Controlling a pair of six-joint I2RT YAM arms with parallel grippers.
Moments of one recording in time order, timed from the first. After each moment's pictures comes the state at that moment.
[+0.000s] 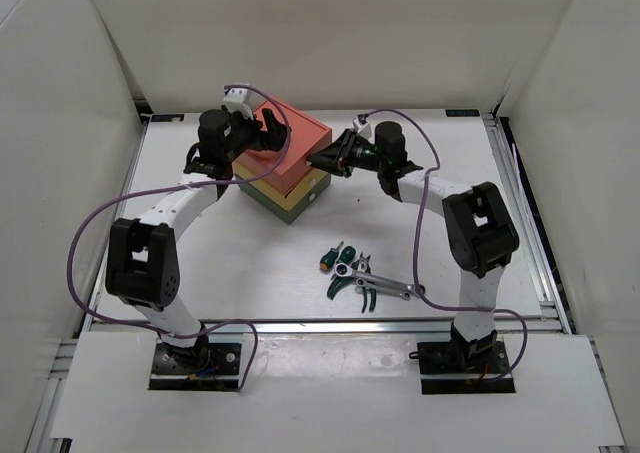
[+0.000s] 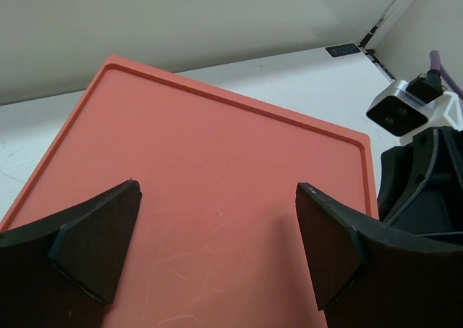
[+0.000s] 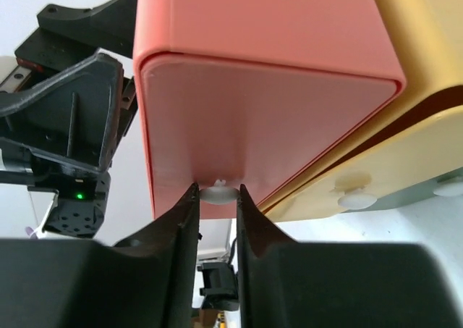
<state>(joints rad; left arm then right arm) -0.23 1.66 1.20 0.33 0.32 -0.22 0.46 1.95 1.29 0.48 -0.72 1.24</state>
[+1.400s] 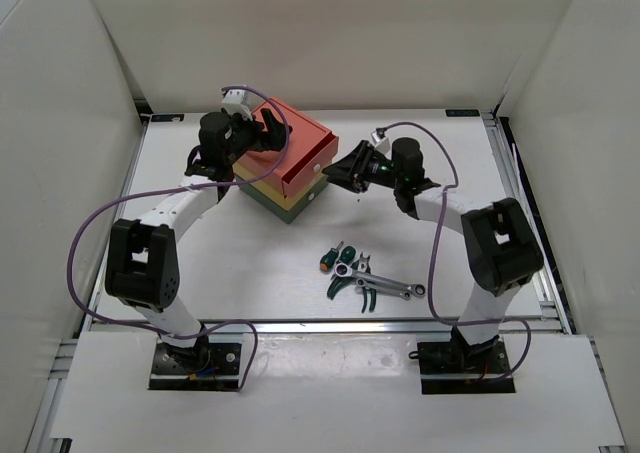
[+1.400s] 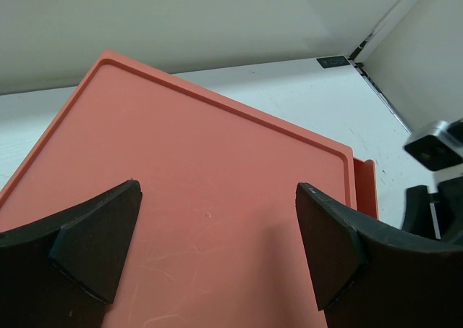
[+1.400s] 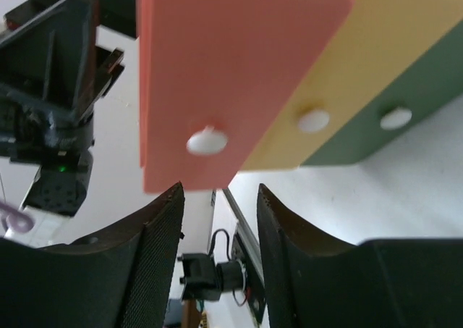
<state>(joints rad) -0.24 1.65 1.17 0.37 0.30 -0.29 0.42 1.76 1.03 0.50 -0.69 1.16</state>
